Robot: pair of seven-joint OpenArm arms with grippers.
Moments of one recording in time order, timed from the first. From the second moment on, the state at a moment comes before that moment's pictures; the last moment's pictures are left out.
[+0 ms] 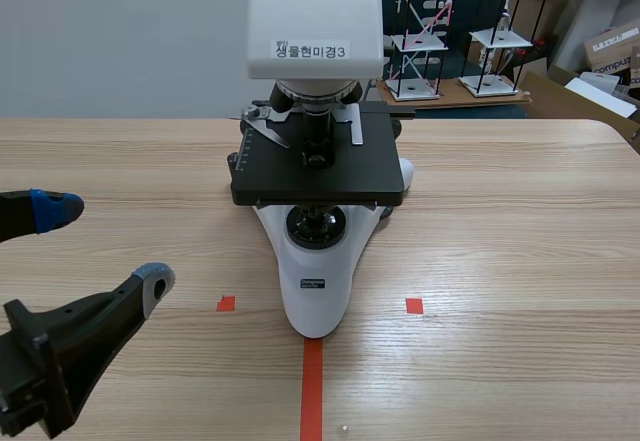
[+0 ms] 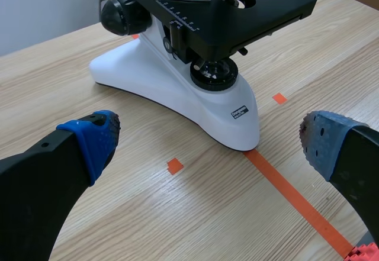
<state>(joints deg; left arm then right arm) 47.7 -32.6 -8.5 119.6 -21.3 -26.3 -7.7 18.4 42.9 -6.8 92.8 13.2 26.0 7.1</state>
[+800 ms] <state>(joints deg) 47.7 -32.6 -8.5 119.6 -21.3 -26.3 -7.7 36.8 38.4 -23.3 83.0 13.2 26.1 7.8</state>
